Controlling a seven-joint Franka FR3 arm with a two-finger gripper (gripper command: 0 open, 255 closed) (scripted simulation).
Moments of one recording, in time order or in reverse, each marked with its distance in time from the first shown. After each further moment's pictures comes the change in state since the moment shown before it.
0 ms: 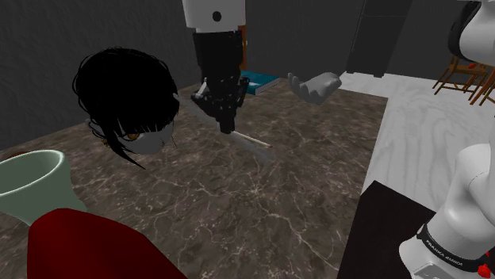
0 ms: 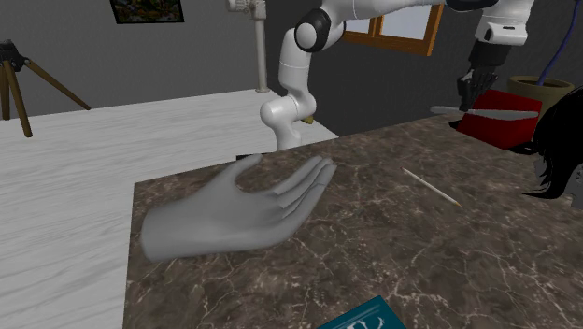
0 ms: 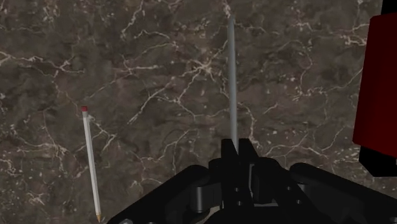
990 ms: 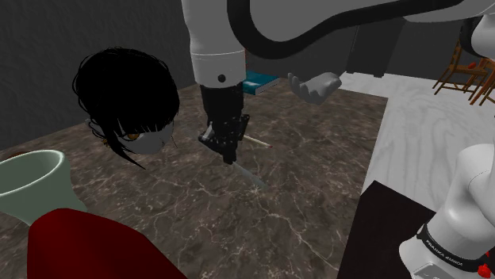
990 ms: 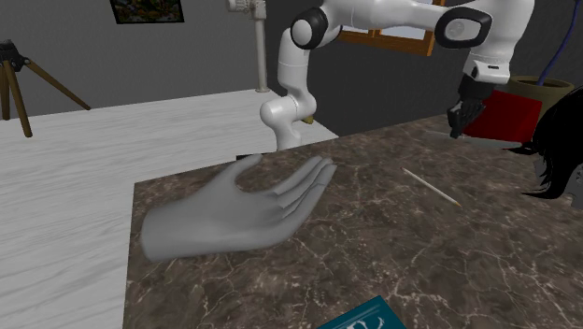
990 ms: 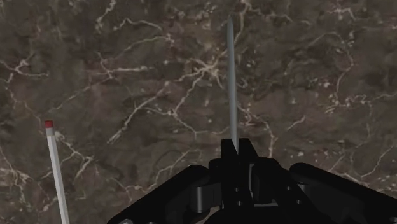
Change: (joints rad) arm -0.019 -0.047 -0.008 -0.267 0.018 0.222 -0.017
